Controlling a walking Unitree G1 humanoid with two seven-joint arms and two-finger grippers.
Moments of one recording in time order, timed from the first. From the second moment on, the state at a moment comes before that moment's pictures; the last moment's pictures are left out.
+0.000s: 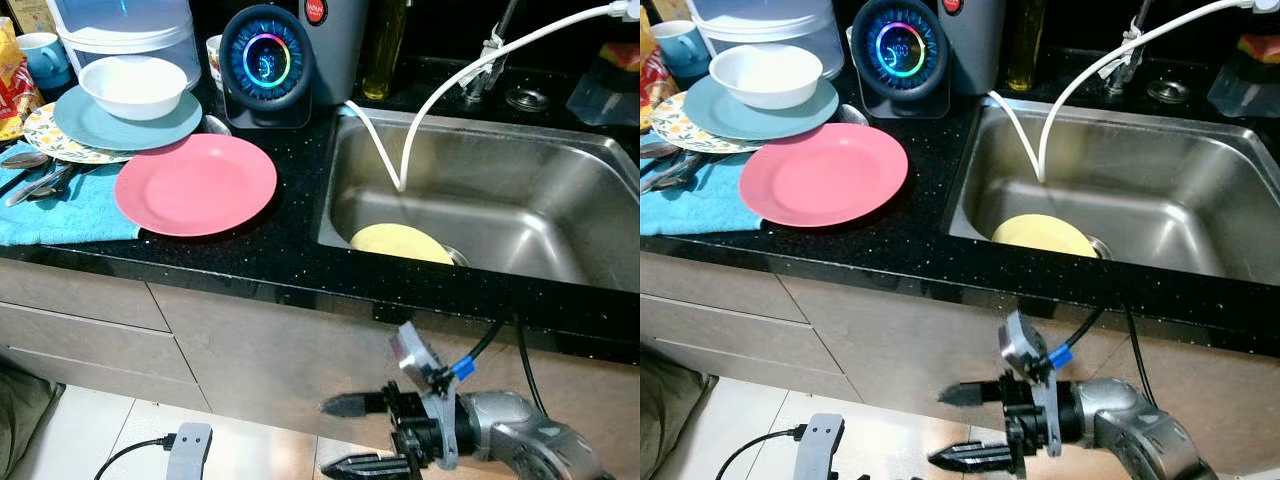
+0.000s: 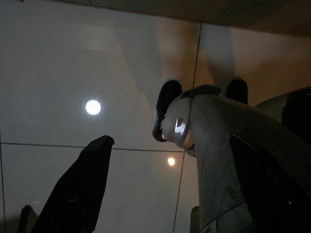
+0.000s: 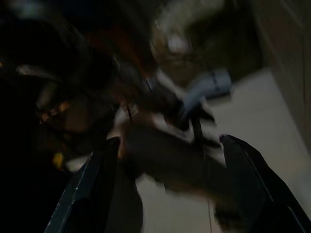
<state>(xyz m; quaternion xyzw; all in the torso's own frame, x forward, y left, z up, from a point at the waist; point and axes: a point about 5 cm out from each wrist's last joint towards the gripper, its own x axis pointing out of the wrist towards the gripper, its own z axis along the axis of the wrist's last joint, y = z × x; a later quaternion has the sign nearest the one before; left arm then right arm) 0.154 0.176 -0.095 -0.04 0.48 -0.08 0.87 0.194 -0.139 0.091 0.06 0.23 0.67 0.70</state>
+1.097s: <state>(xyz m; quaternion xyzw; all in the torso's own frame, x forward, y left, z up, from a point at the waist) 0.198 0.229 -0.063 -0.04 0.35 0.12 0.93 0.184 -0.223 -0.075 -0.07 0.53 0.10 0.84</state>
